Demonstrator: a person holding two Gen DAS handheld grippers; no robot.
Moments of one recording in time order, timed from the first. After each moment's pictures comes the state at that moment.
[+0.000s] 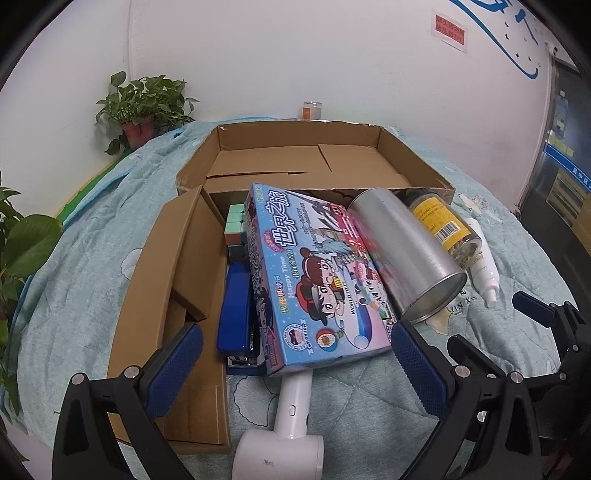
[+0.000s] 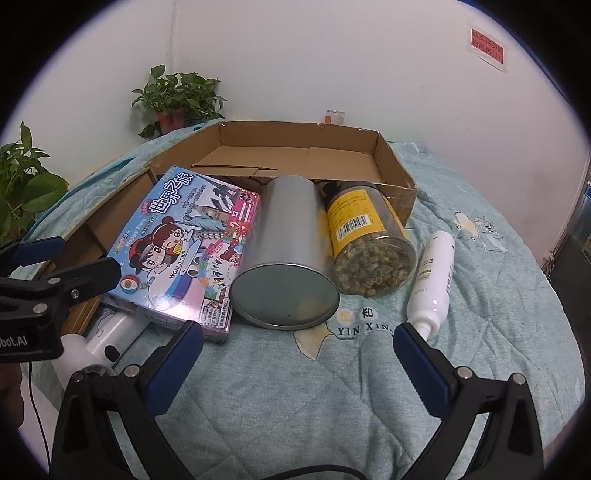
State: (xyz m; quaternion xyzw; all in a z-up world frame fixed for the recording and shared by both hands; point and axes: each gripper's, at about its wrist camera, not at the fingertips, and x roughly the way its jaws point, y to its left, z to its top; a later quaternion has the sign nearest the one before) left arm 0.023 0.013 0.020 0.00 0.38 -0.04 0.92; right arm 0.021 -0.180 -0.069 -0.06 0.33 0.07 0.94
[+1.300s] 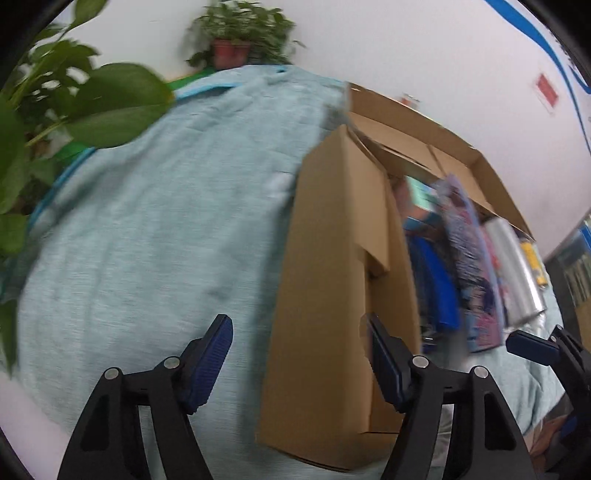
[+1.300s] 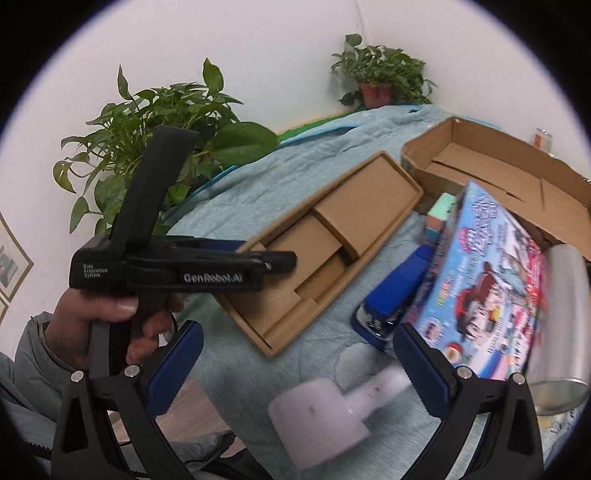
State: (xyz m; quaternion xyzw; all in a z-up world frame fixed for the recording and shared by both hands) left arm 0.012 0.231 -0.022 -0.15 0.45 0.05 0.88; right arm 0.017 -0.017 -0.054 -0.09 0.37 0.43 0.82
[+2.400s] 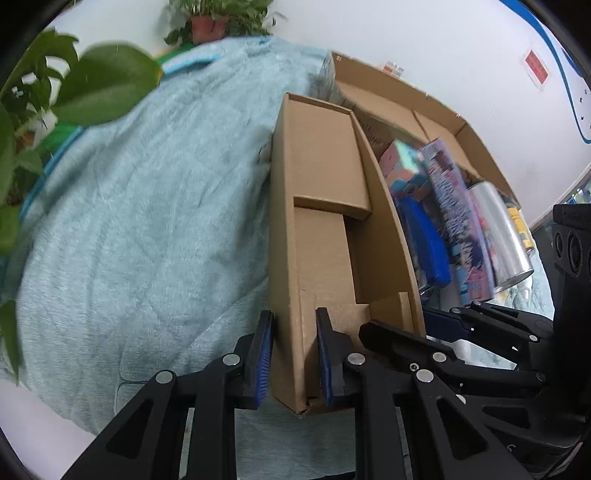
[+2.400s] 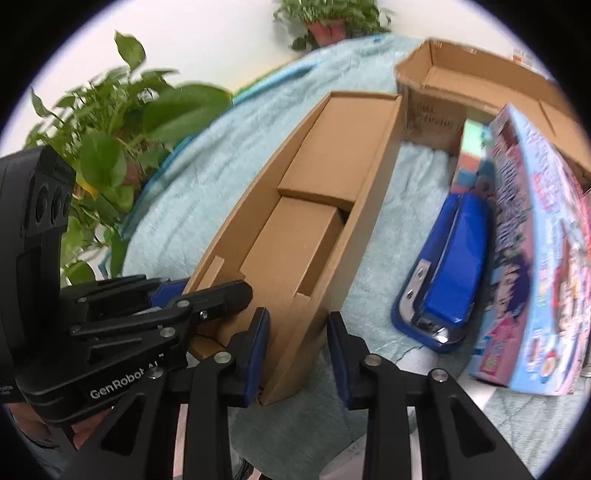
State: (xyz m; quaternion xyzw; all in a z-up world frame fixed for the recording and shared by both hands) left arm 0.001 0.233 -0.012 -0.14 0.50 0.00 0.86; right arm 0.046 0.036 -0.089 -0.04 0.48 0.35 0.80
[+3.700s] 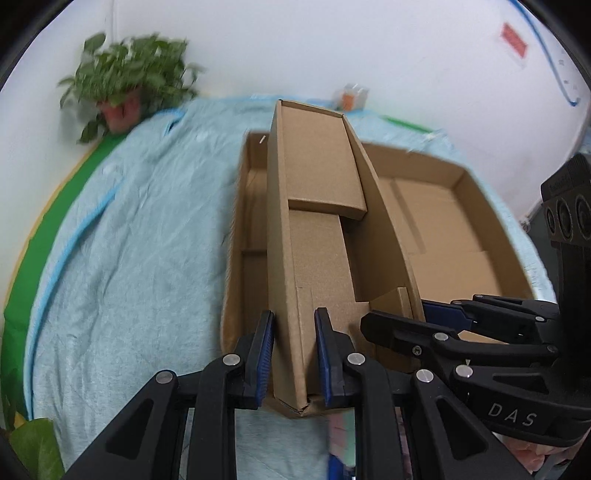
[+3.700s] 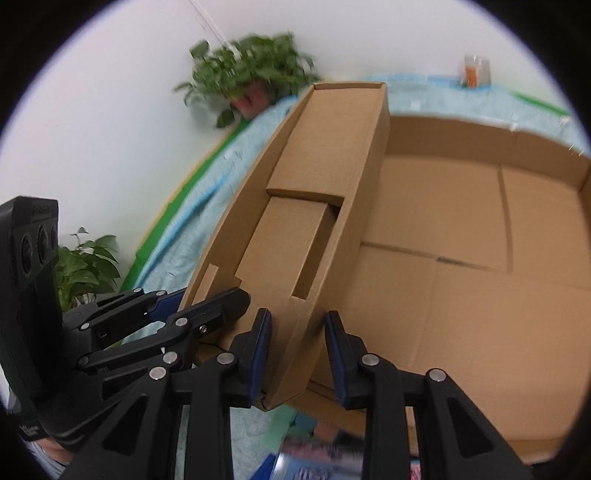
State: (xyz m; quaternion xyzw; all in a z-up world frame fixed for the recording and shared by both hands) left arm 0.361 0.175 0.051 -0.05 0.48 -0.04 0.87; right arm 0.312 -0.025 -0.015 0.06 0.49 0.30 0.82
